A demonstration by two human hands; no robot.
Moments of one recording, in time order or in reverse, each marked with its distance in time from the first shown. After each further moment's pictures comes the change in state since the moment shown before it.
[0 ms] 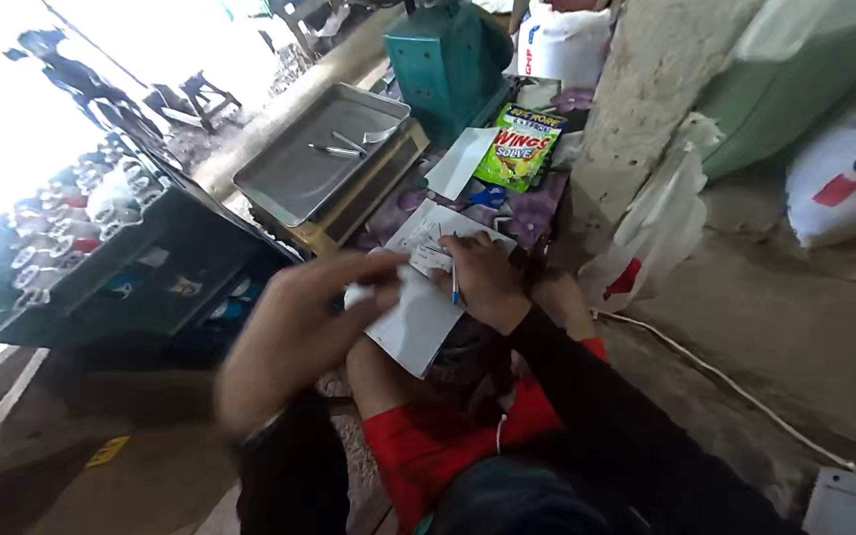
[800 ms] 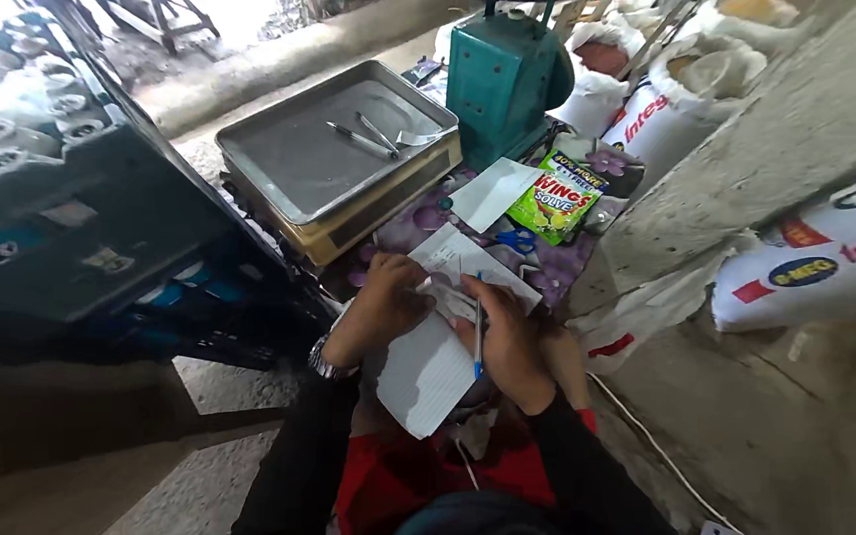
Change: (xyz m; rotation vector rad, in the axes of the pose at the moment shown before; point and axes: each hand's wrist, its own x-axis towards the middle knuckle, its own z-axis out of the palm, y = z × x) left_hand 0.030 -0.165 0.125 -0.218 0.089 -0.145; right_hand -0.004 0.010 0.028 0.211 0.017 0.039
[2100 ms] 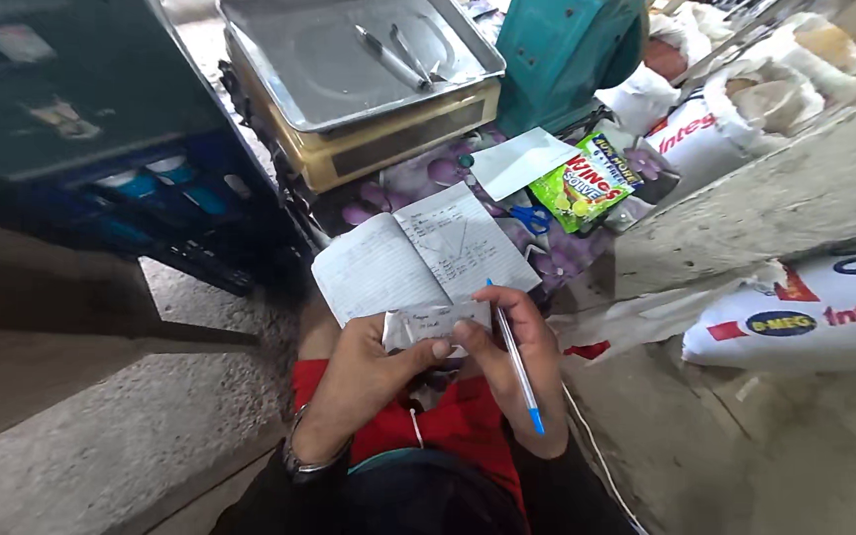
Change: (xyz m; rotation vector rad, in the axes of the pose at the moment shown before) left_hand -0.103 0.110 0.055 -0.850 0.357 -0.399; right_hand -0.044 -0.031 -0.039 0.759 -0.063 0.067
